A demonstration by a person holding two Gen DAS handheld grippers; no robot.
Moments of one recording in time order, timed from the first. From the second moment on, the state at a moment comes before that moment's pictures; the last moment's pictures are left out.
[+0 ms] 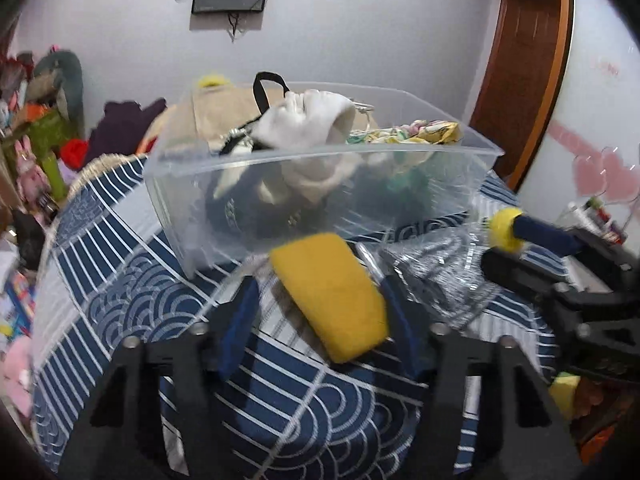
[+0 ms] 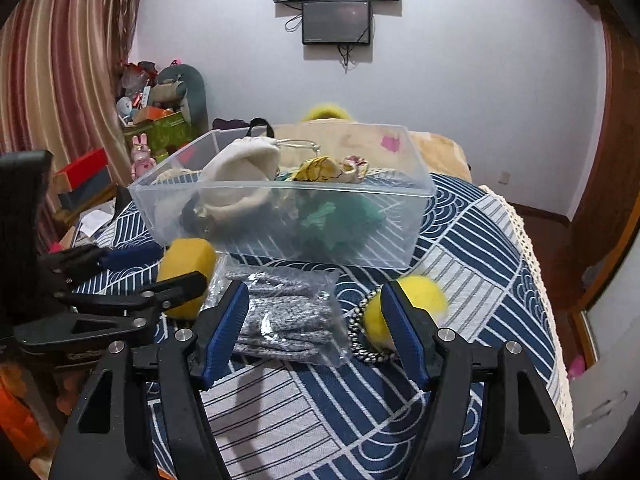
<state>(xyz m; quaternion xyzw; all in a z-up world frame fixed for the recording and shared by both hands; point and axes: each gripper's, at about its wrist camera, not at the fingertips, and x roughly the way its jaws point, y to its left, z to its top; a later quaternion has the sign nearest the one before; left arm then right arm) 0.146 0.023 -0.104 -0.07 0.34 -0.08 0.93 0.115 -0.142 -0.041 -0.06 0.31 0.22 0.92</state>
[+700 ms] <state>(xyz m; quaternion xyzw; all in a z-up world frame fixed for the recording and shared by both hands) 0.111 0.037 -0.096 -0.10 0.31 -0.07 0.94 0.121 -0.120 -0.065 -0.08 0.35 0.25 0.90</state>
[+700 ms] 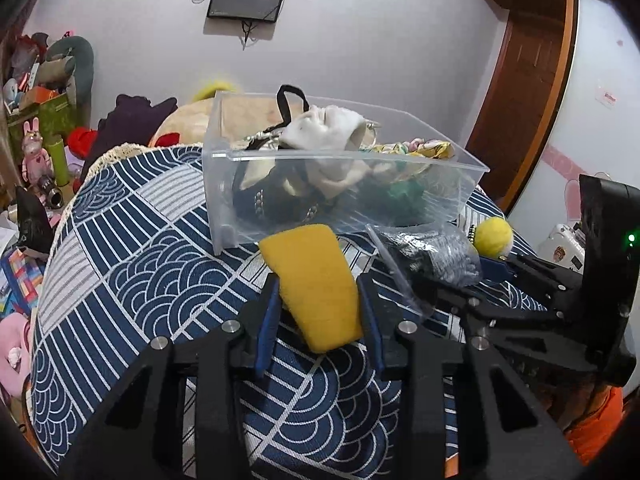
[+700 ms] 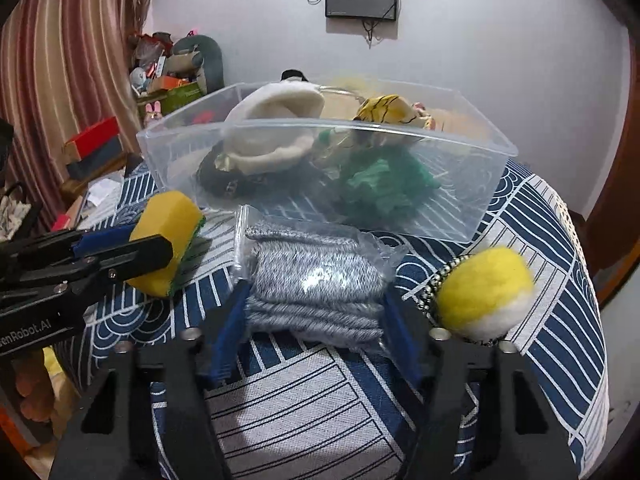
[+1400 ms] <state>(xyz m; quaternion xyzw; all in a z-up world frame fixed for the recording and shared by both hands) 0.103 0.049 -0.030 -0.08 0.22 -0.05 0.97 0.106 -0.159 -0.003 -0.05 0.25 0.23 0.94</state>
